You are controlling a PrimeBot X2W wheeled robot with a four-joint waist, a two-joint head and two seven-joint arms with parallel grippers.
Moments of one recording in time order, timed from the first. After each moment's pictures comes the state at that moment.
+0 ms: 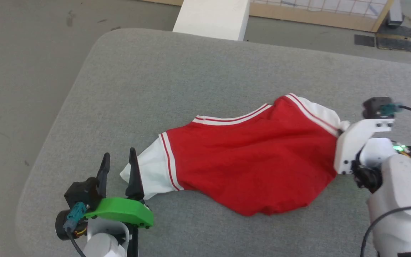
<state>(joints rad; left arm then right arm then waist) -0.11 0.06 -0.13 0.18 -0.34 0.09 -0.26 -0.54 -0.06 -0.21 0.61 -0.02 0.13 0.46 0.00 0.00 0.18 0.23</state>
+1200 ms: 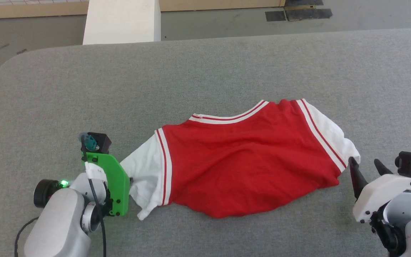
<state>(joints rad) -0.35 0.31 -0.27 0.31 -0.40 -0.02 0.73 -0.13 -0.05 -0.22 0.15 0.13 0.13 0.31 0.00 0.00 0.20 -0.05</state>
